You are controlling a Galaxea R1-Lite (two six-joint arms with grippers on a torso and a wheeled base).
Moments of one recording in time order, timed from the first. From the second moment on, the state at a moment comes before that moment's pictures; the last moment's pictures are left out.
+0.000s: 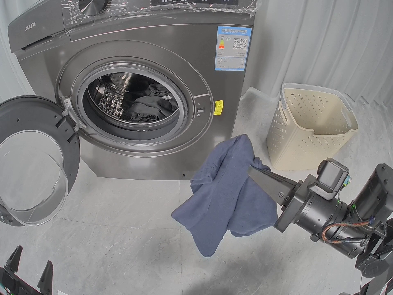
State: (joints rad) left arm 0.00 0.02 -0.02 0.01 0.00 -0.03; right arm 0.88 1.60 -0.37 -1.39 -0.10 0.34
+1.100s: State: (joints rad) left arm 0.00 0.02 -0.02 0.01 0.00 -0.03; right arm 0.87 1.60 -0.37 -1.39 -0.10 0.34
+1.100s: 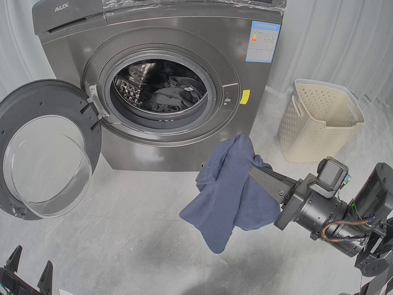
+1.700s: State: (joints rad) left arm 0.00 0.02 -0.02 0.00 0.00 -0.01; right arm 0.88 1.64 -0.42 -1.39 -0.11 0.34
